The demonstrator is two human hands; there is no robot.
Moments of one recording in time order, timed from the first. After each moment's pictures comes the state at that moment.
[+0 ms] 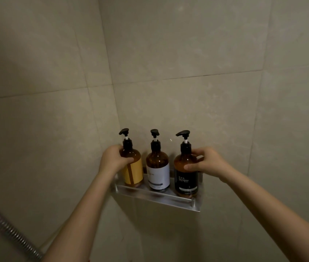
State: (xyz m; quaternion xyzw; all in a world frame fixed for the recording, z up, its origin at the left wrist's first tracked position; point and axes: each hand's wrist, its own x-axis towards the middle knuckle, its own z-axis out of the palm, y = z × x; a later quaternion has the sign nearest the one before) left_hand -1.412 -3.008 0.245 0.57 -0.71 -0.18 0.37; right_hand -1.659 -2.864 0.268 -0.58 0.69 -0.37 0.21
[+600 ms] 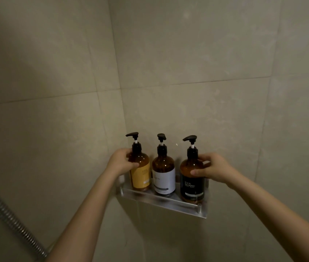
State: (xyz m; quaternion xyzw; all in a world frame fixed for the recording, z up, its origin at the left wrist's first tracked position) left_hand -1.406 -3.012 0.251 0.53 -0.76 -0.18 0.33; right_hand -1.660 -2.869 0.265 -0.58 0.70 -0.36 0.20
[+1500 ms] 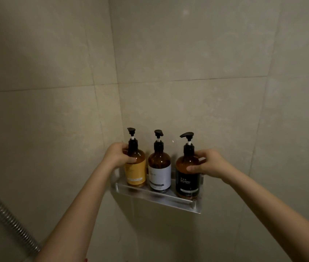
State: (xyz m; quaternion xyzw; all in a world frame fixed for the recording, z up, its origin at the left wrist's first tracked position) left_hand -1.408 -3.011 0.264 0.56 -0.74 -0.23 0.31; right_hand -1.663 -2.870 0.269 -0.59 0.71 -0.34 0.20
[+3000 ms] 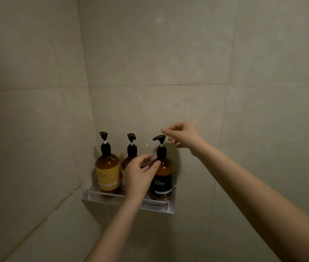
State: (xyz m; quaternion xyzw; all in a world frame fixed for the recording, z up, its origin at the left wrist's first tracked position) left_hand -1.518 -2.903 0.227 0.36 -0.69 -0.34 0.53; right_hand -1.670 -2.882 0.328 -0.52 0.66 -0.52 0.18
